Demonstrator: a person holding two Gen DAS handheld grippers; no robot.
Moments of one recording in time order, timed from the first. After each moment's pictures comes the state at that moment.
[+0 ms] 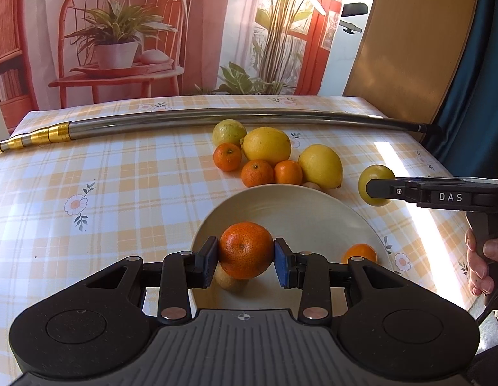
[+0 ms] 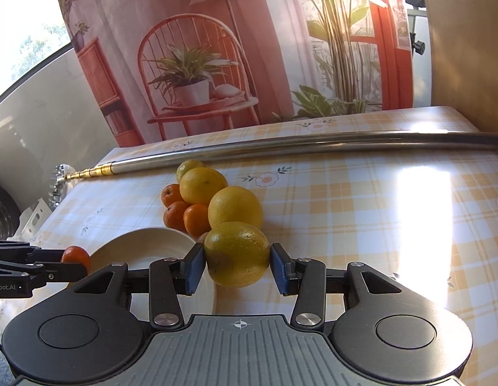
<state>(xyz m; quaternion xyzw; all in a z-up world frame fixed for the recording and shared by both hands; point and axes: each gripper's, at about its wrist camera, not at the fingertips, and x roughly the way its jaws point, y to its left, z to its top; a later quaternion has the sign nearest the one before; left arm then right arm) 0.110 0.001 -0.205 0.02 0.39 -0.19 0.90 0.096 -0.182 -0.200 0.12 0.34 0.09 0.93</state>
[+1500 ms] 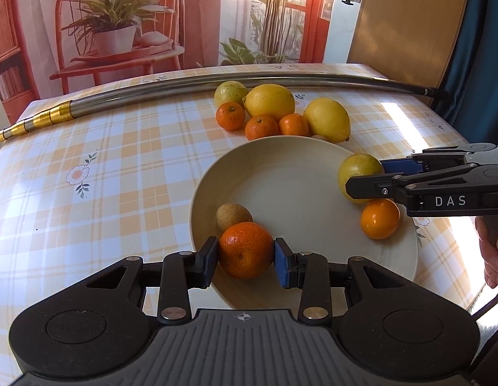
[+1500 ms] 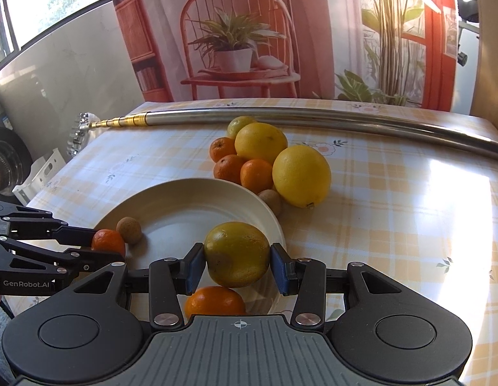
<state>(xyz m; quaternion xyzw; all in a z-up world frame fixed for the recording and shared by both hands) 0.092 -0.006 -0.229 0.06 0.41 -0.18 0.89 0.087 -0.125 -0.213 0.05 0.38 0.14 0.91</state>
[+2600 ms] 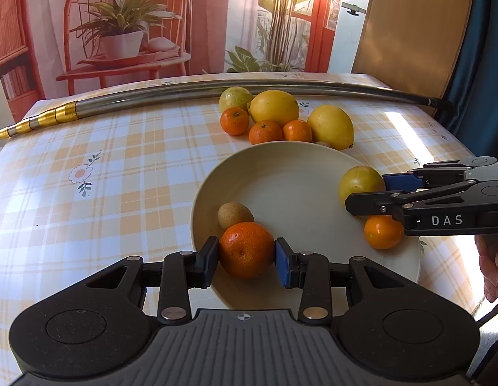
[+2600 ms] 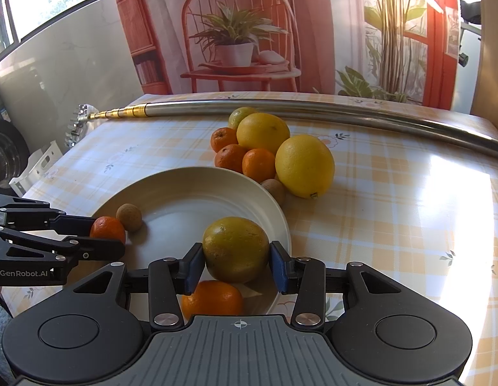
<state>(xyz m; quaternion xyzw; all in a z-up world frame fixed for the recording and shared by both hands) 0.088 -0.008 -0.232 0.04 0.40 -0.17 0.90 0.085 -0.120 -0.217 0.04 0.39 0.13 0.91</state>
